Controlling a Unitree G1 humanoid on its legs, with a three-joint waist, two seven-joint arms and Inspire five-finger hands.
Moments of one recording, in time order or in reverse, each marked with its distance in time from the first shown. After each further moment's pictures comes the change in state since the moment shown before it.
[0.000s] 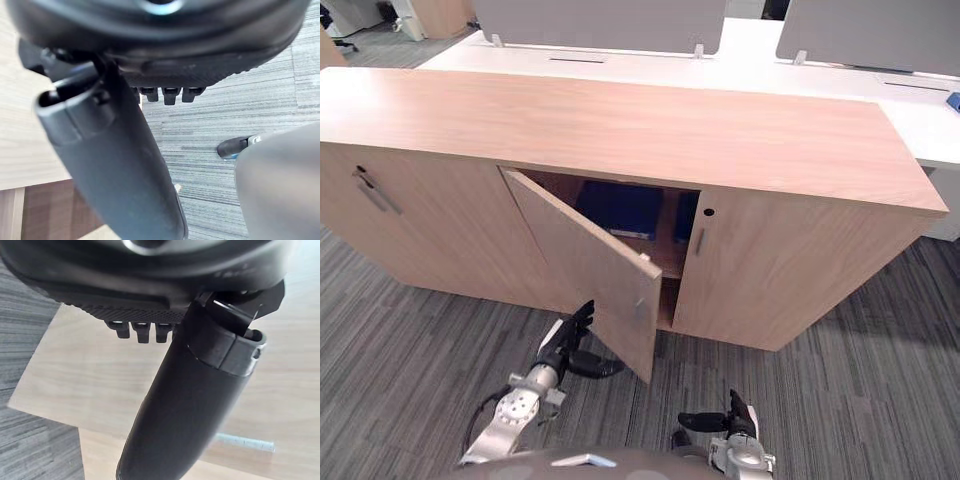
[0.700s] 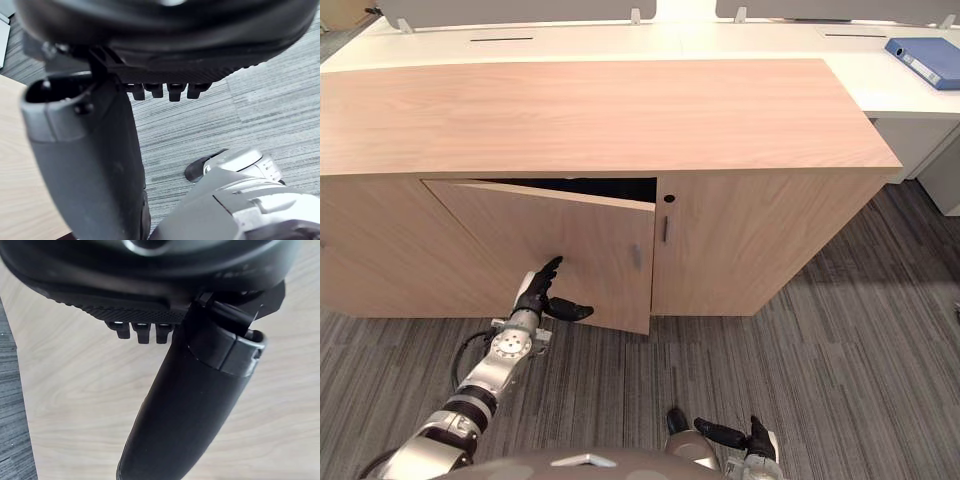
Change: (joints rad) left arm -0.318 0.089 0.051 0.241 0.010 0.037 0.145; right arm 0.044 -0.038 -0.050 0.040 0.005 0.018 -0.006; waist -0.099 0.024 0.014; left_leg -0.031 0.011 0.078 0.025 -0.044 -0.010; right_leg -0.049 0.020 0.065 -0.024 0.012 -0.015
